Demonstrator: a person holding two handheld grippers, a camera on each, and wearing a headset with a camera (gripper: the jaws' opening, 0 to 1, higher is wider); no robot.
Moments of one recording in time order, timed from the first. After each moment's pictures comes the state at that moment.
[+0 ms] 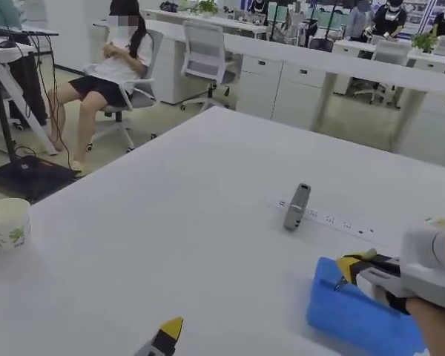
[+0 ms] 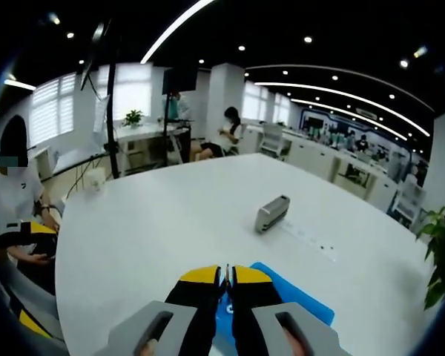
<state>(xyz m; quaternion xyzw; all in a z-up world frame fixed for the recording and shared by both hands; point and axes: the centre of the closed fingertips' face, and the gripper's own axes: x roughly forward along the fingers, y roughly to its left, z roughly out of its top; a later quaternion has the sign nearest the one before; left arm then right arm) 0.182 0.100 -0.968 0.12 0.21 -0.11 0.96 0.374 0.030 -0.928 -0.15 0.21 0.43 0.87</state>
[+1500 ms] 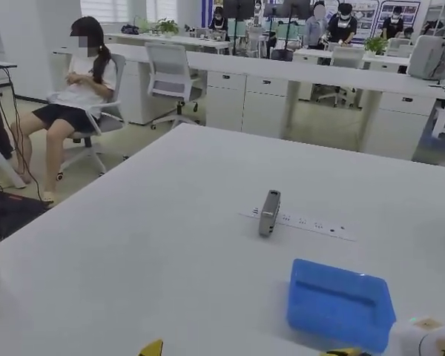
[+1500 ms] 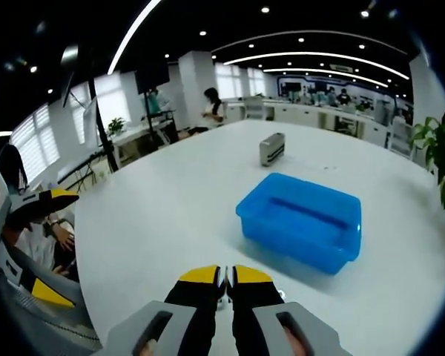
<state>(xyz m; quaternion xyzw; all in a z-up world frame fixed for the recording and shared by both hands) 0.182 0.098 -0.978 0.14 0.23 -0.12 0.96 0.292 -0.011 -1.014 -0.06 0.30 0.39 0.87</state>
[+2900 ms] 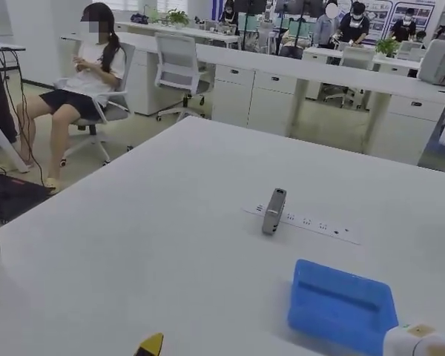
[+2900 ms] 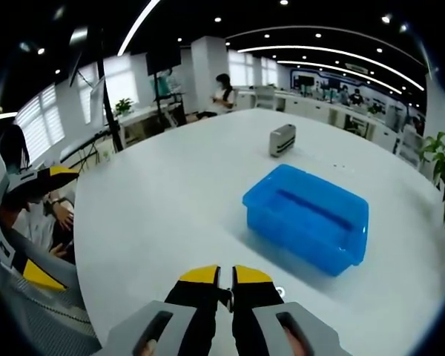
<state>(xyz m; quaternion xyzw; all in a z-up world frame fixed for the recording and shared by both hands) 0.182 0.099 -0.974 0.13 0.22 -0.11 0.96 0.288 -0.009 -1.024 -0.11 0.32 0.41 0.85</state>
